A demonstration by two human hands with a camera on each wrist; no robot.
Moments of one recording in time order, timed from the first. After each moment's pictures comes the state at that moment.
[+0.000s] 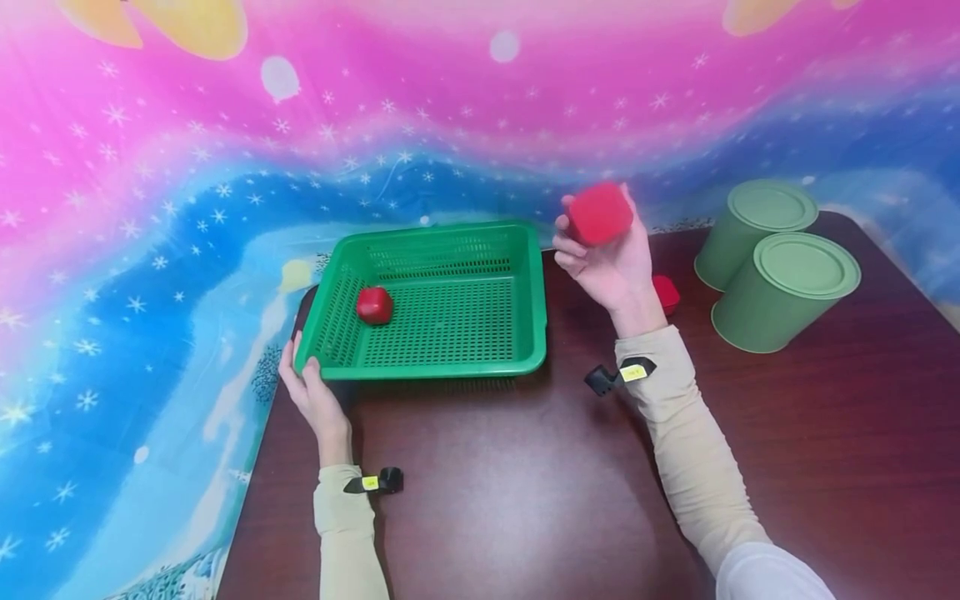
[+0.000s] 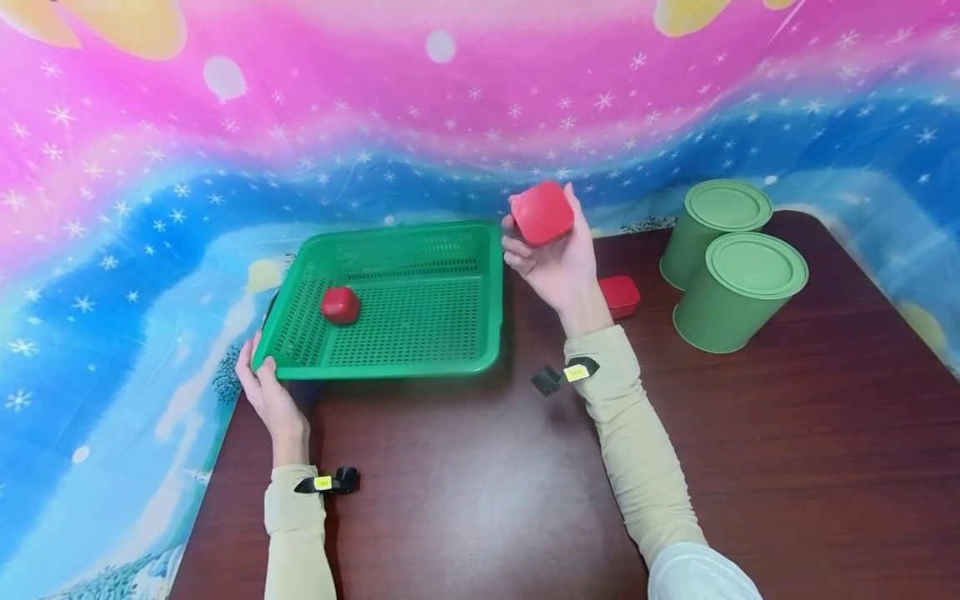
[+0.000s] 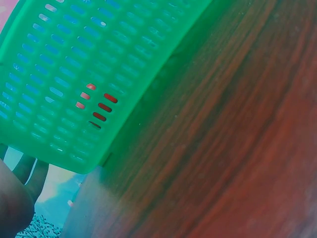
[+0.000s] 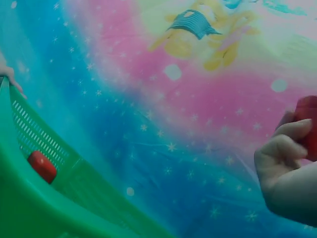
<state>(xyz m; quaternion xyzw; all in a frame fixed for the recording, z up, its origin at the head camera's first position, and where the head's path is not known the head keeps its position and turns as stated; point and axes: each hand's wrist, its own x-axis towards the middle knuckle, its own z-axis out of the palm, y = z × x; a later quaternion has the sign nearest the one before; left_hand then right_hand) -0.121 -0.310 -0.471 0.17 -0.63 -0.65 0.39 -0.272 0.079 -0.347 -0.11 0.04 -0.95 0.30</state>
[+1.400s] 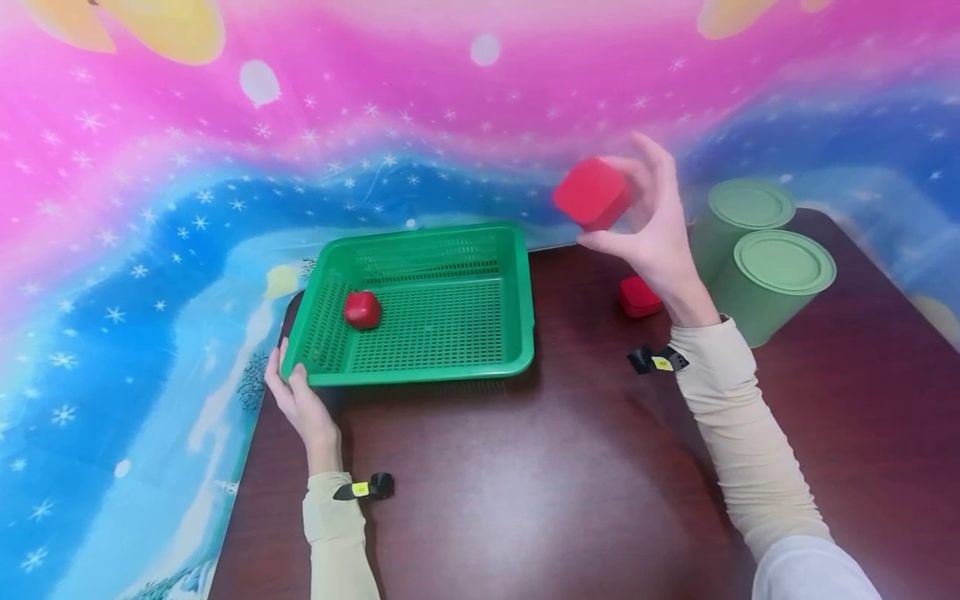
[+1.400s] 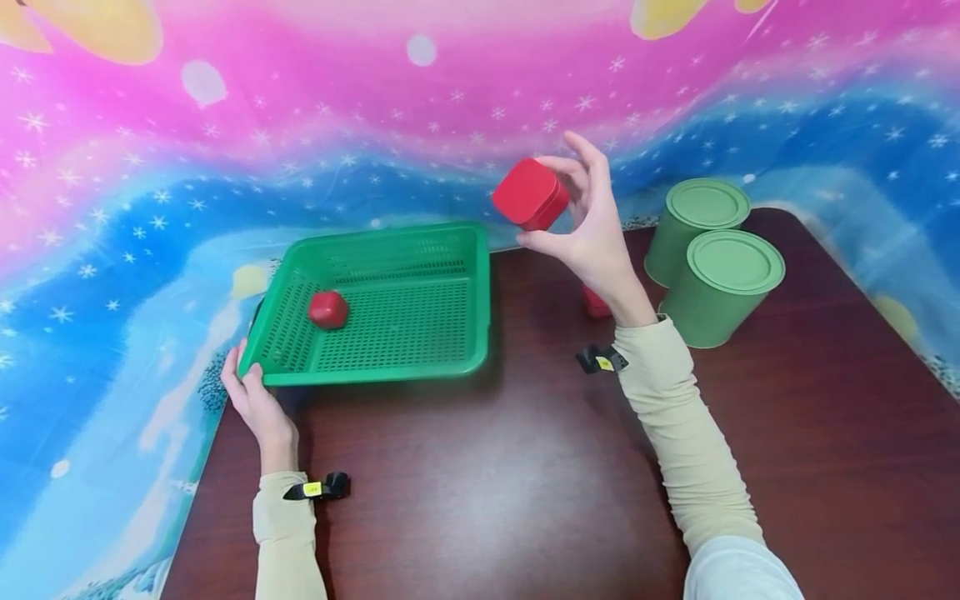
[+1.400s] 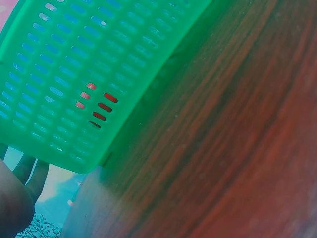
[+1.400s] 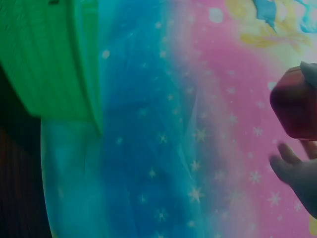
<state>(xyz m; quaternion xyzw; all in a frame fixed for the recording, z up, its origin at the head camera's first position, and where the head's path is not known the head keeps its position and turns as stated) -0.121 -0.310 -0.468 0.19 -0.62 -0.65 0.39 -0.250 0.117 -0.308 -0.27 0.57 -0.76 -0.15</state>
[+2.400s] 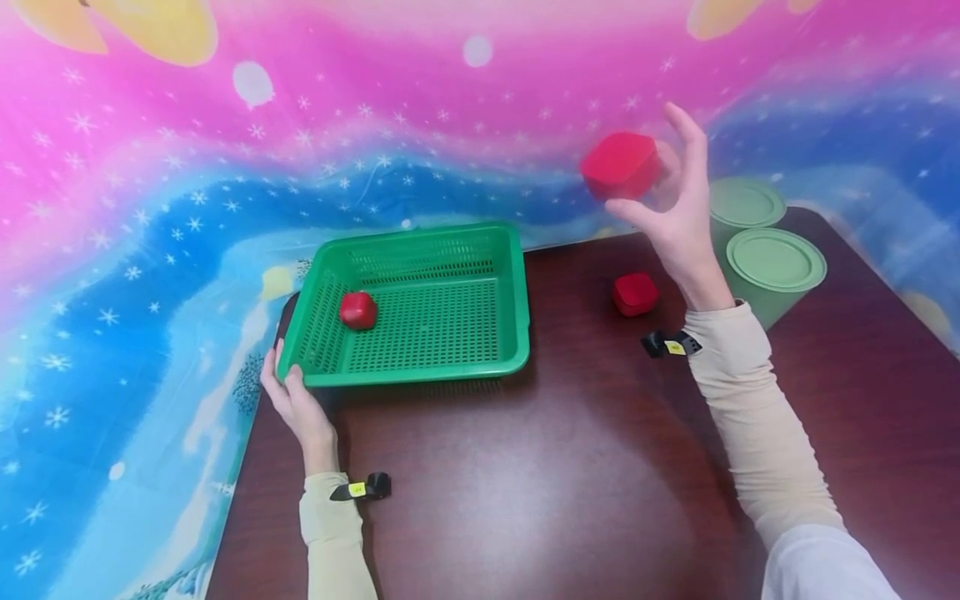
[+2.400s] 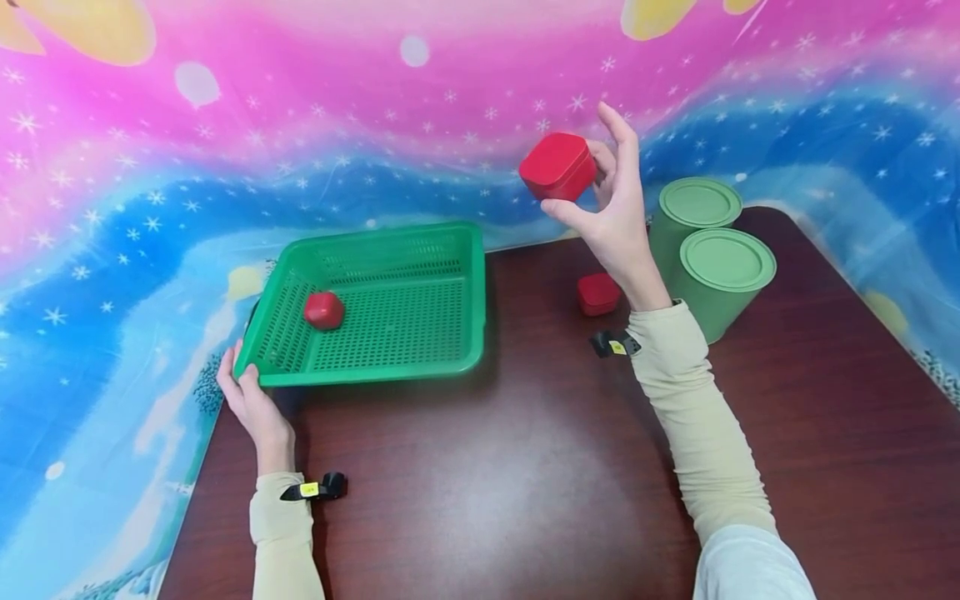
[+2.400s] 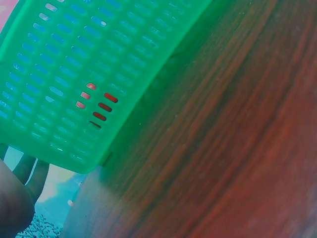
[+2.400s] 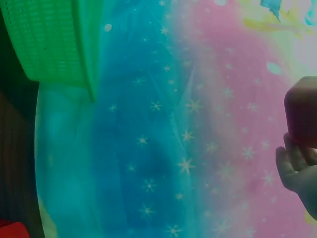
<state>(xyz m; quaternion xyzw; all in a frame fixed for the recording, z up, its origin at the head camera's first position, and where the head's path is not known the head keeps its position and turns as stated) -0.116 -0.305 -0.458 0.19 -0.63 -0.66 0.38 -0.260 0.141 -0.299 -0.22 0.57 -0.77 -0.19</state>
